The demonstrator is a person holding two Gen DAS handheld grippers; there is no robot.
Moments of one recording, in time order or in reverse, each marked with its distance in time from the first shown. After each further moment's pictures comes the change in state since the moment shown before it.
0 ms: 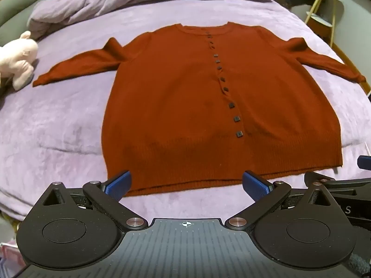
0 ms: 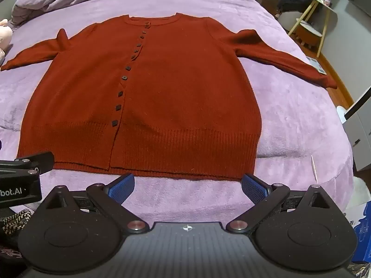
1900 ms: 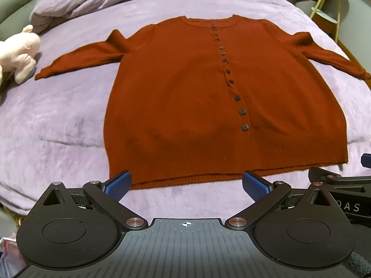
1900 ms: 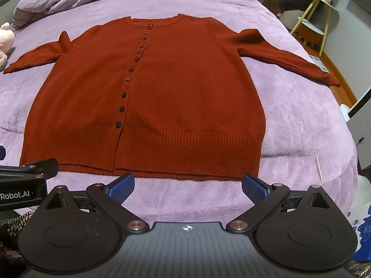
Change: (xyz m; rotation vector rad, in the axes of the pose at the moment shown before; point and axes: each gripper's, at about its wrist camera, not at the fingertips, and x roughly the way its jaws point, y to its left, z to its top) left arm 0.008 0.007 -0.004 -0.018 0.037 0.020; right arm 0.002 -0.001 0.000 0.014 -0.006 0.028
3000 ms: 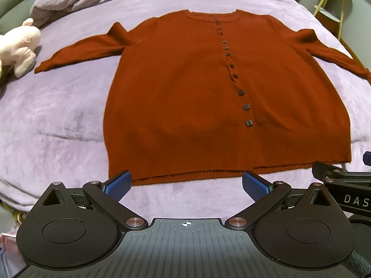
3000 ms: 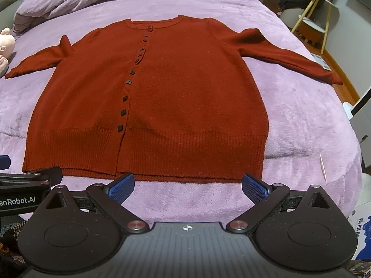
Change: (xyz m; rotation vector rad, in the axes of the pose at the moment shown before) left arm 0.007 0.001 0.001 -0.016 0.035 0.002; right arm 0.002 -0.001 0.002 0.018 -0.007 0.021
